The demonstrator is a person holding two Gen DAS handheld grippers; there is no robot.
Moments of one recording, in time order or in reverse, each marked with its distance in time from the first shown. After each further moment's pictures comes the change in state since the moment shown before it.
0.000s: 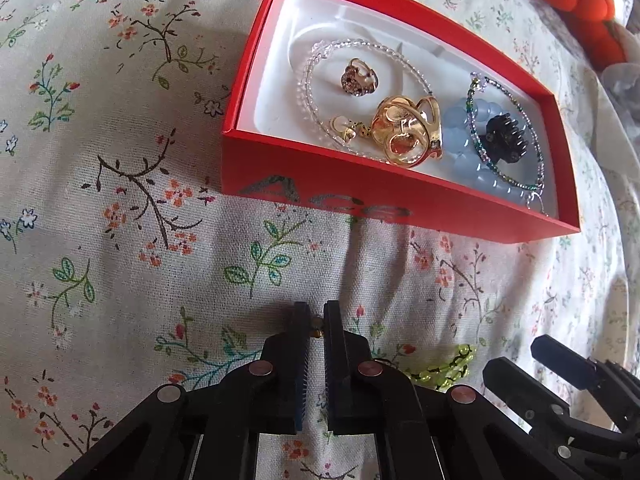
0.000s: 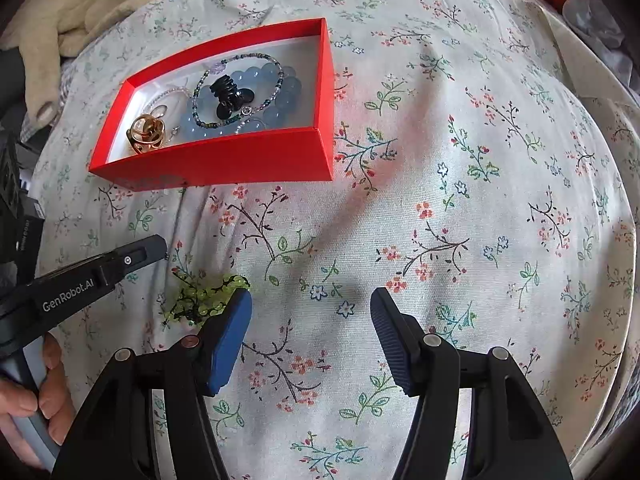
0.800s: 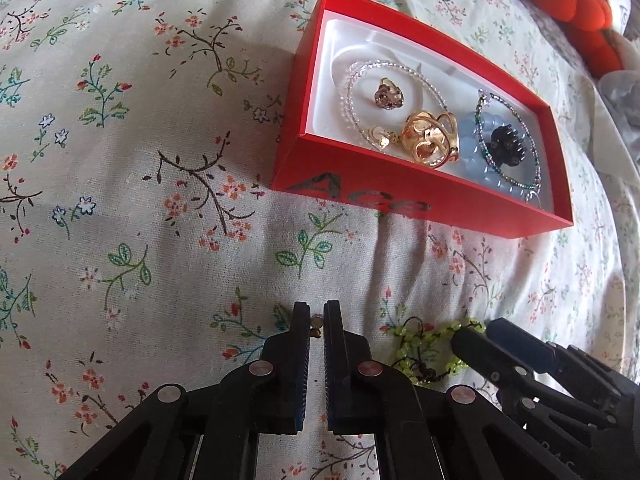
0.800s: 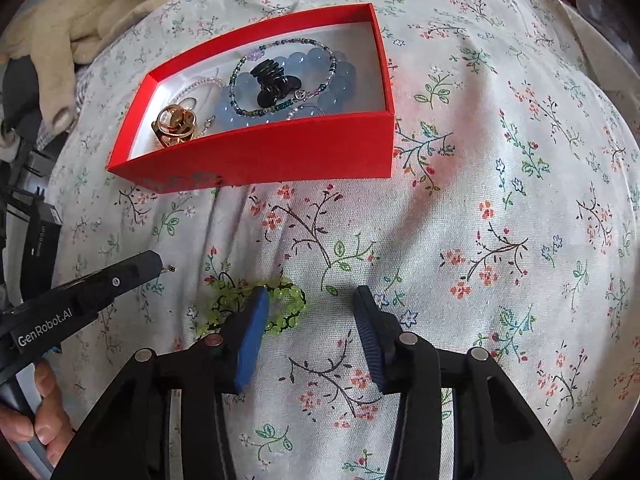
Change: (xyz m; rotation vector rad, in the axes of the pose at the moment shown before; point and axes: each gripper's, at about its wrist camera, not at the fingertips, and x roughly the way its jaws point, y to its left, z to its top) left arm -0.031 0.034 -0.017 0.003 -0.022 0.002; right arm 0.020 0.029 0.002 0.011 -0.019 0.077
